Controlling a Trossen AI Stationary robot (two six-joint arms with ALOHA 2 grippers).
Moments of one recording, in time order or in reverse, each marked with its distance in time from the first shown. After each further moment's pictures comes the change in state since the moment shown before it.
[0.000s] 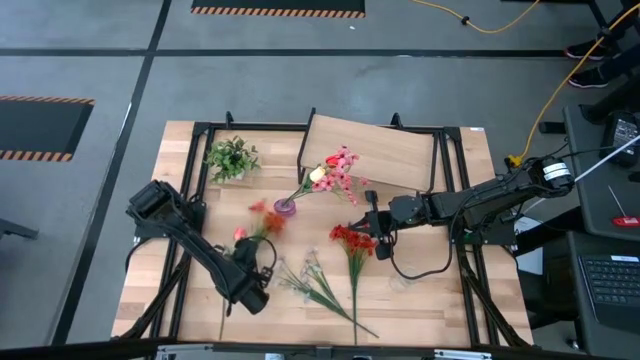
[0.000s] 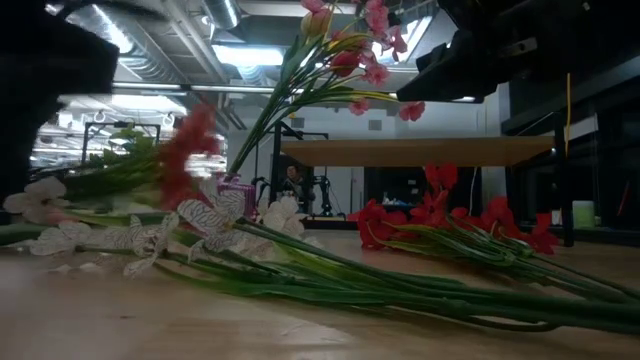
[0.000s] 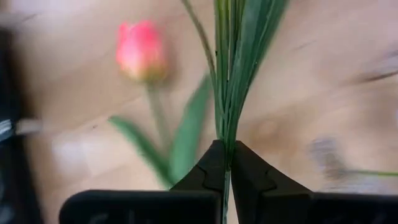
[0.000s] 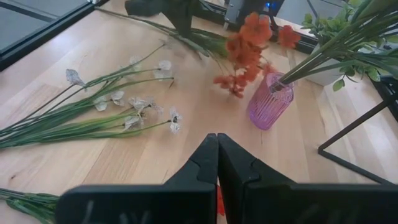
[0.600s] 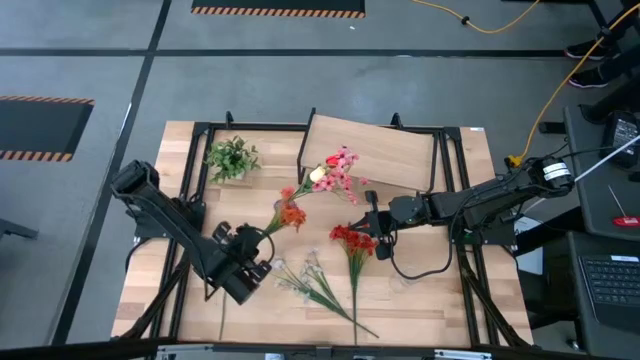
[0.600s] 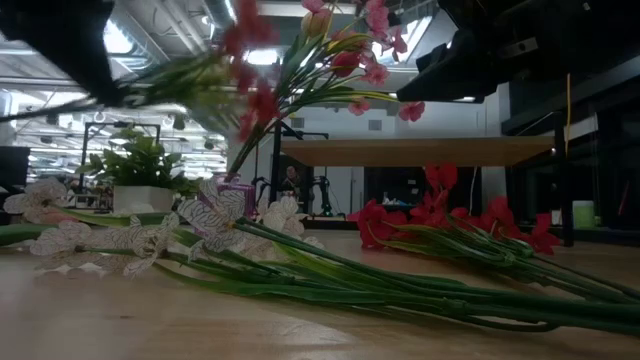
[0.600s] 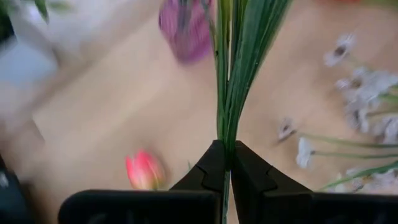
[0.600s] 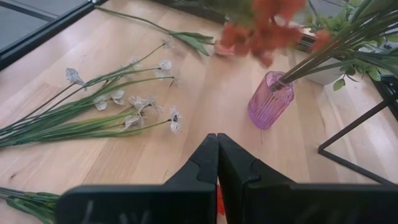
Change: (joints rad) left arm 0.012 -0.243 0.003 -0.036 -0.309 0.376; right arm 0.000 0.000 0.000 -0.003 0.000 0.000
